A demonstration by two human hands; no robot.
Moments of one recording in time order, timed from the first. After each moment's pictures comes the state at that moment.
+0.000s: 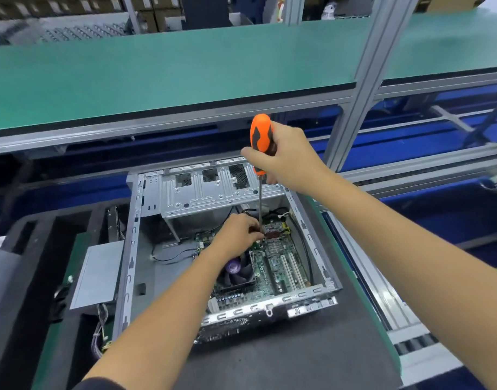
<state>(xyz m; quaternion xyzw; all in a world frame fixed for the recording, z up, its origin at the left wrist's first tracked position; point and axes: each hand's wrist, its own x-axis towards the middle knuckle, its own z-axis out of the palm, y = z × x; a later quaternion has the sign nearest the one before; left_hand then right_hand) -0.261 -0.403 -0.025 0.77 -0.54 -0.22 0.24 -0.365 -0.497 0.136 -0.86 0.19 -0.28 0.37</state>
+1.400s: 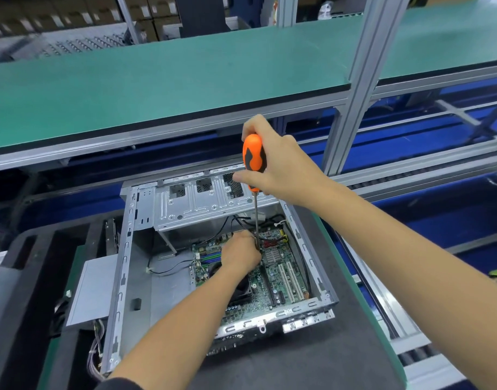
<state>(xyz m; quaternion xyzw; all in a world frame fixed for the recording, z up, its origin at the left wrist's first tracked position) -0.288 -0.424 -0.059 0.87 -0.44 -0.19 0.11 -0.377 -0.510 0.139 -0.91 0.15 -0.26 0.28</state>
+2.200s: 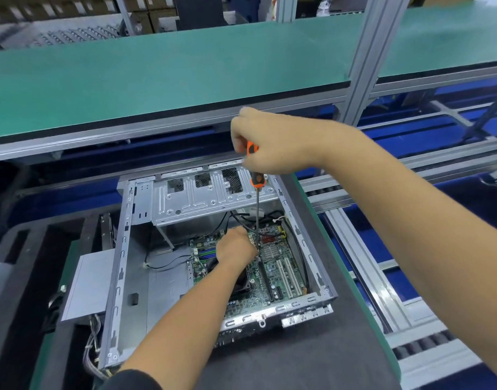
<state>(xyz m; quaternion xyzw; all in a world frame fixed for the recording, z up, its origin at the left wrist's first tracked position) -0.283 -0.427 -0.059 0.91 -0.33 -0.24 0.09 -0.366 -0.506 0.203 -0.98 0.13 0.01 0.13</state>
